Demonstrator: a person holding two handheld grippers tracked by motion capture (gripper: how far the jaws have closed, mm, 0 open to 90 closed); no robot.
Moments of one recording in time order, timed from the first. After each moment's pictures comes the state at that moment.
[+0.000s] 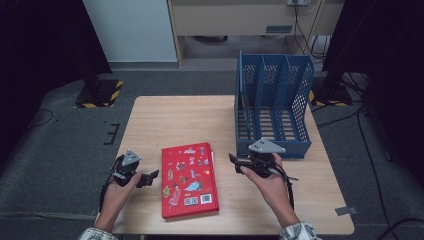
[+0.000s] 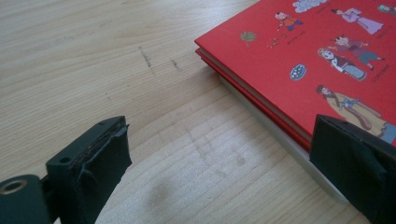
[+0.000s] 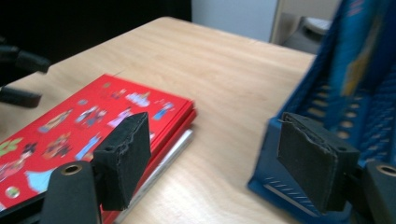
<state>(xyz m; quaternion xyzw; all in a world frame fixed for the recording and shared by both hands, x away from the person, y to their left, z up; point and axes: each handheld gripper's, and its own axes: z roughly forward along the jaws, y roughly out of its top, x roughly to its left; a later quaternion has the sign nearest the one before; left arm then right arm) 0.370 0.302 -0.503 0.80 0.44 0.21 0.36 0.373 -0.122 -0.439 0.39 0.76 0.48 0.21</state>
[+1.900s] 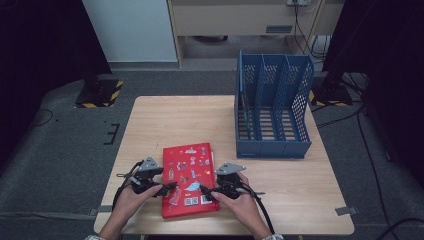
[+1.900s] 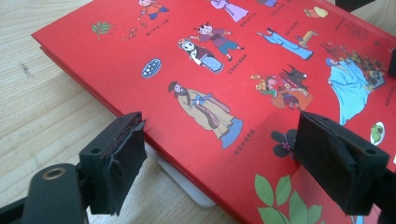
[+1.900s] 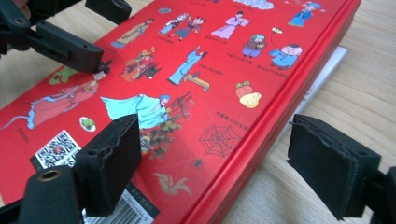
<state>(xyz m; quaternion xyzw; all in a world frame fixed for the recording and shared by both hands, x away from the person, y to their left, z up) 0.357 0.252 -0.506 0.84 0.38 0.10 0.38 0.347 -0.043 -0.516 0.36 0.81 0.44 0.09</state>
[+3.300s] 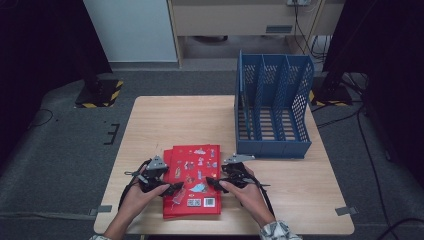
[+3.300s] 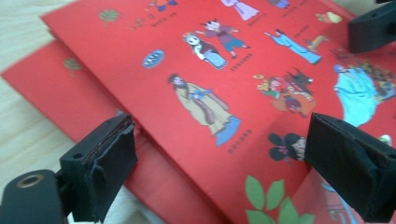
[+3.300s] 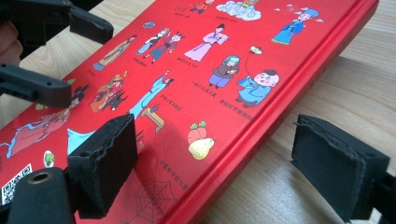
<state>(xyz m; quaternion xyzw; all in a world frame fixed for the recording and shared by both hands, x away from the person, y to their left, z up) 0.363 0.233 -0.509 0.84 0.37 0.09 0.39 0.382 -0.066 -0.527 0.40 0.79 0.46 0.03</state>
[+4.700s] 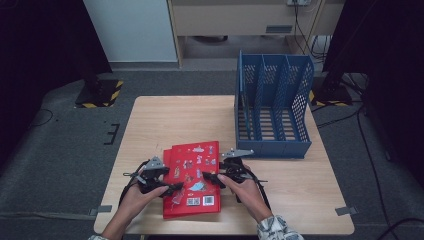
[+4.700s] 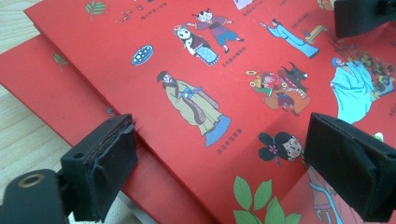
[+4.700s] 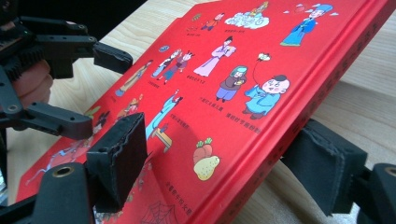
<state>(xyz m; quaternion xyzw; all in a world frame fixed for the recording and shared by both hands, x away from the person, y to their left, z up) 0.360 0.237 -0.509 0.83 0.38 0.07 0.41 0.391 -0.058 -0.511 0.40 0.78 0.48 0.00</state>
